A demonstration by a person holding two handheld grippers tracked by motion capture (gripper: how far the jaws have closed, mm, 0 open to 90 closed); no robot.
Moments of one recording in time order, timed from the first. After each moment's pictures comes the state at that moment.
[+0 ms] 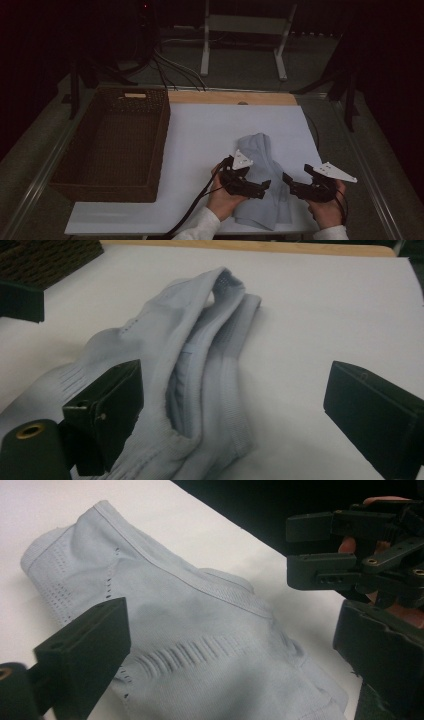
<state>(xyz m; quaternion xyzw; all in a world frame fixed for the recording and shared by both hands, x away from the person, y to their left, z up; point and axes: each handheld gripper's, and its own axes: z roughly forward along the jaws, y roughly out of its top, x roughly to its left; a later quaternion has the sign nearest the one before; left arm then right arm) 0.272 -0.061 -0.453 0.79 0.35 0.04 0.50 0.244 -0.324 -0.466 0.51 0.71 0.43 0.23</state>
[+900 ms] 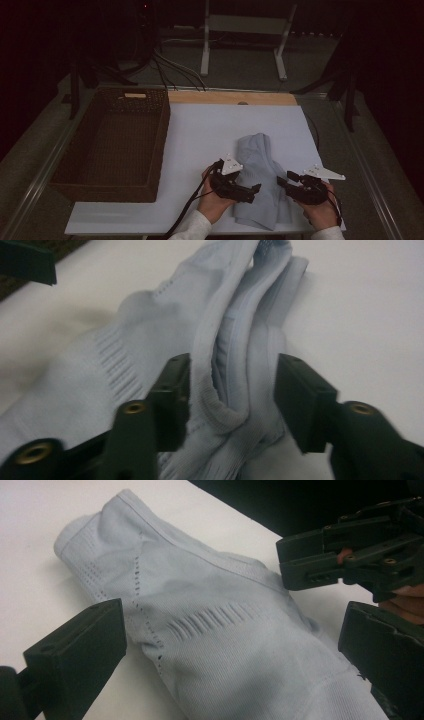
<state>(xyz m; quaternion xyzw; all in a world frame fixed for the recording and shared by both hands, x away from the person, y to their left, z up) 0.266 -0.038 -0.464 0.80 0.34 0.06 0.50 0.244 -0.309 -0.475 0.50 0.74 0.41 0.17</state>
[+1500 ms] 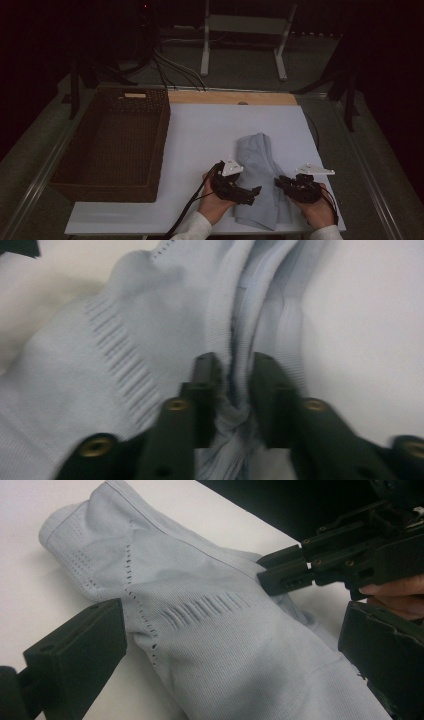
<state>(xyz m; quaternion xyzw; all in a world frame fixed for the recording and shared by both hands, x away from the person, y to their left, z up) 0.265 -0.040 -0.470 0.80 0.34 0.04 0.49 0.254 -0.301 -0.485 0.50 0.77 0.37 0.14</state>
